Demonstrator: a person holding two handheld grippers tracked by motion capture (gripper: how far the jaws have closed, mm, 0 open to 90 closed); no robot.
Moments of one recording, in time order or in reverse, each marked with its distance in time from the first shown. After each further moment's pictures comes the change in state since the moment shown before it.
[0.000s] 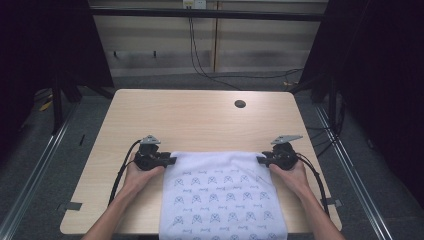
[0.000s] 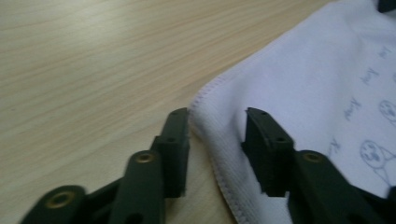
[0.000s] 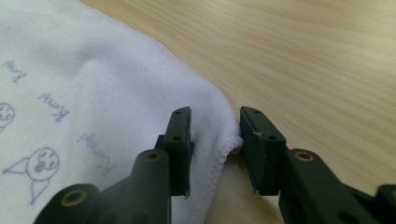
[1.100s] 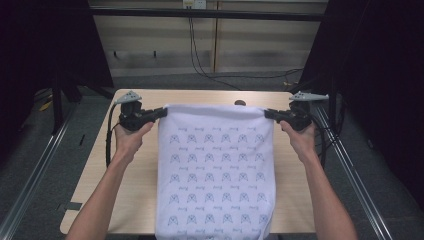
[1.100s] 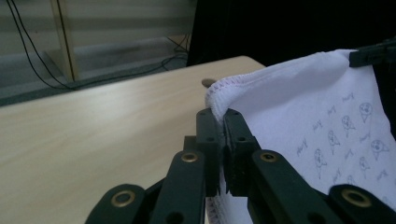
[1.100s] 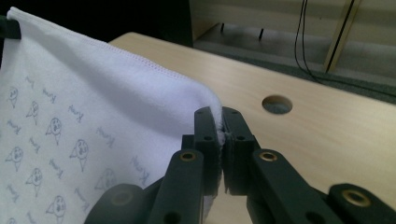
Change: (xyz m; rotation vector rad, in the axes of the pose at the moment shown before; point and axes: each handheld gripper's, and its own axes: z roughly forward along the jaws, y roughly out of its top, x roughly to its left) left arm 0.013 0.119 -0.079 -0.366 0.046 -0.006; right arm -0.027 0.113 -0.071 -0.336 0.026 0.039
